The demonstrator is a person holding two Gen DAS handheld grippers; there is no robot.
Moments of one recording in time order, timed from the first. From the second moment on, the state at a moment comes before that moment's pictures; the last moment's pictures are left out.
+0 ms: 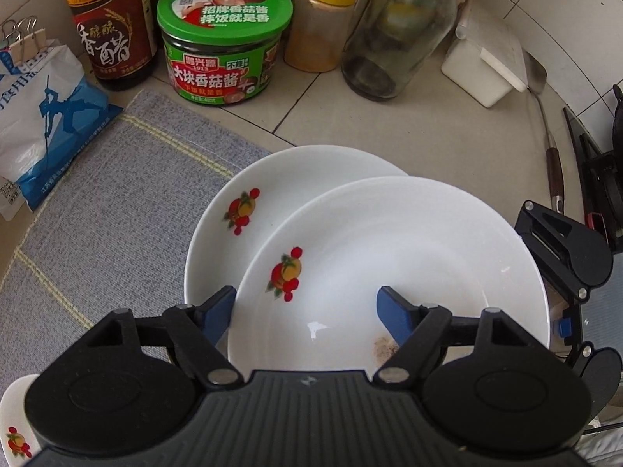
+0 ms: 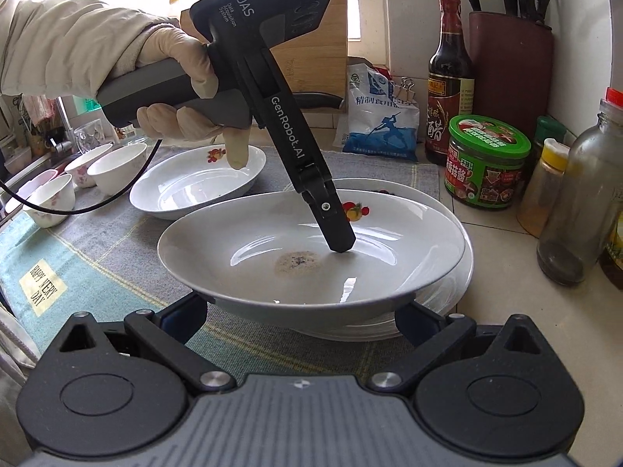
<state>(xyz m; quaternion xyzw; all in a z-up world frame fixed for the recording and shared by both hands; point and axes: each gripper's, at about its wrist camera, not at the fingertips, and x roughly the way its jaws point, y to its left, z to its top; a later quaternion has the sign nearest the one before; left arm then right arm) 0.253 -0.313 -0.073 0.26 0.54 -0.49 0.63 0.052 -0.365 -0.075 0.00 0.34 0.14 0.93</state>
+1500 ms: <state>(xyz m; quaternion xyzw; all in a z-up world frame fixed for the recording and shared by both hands) 0.214 -0.255 -0.027 0.24 0.43 -0.43 0.76 0.025 -0.350 -0.067 -0.08 0.36 0.05 0.93</state>
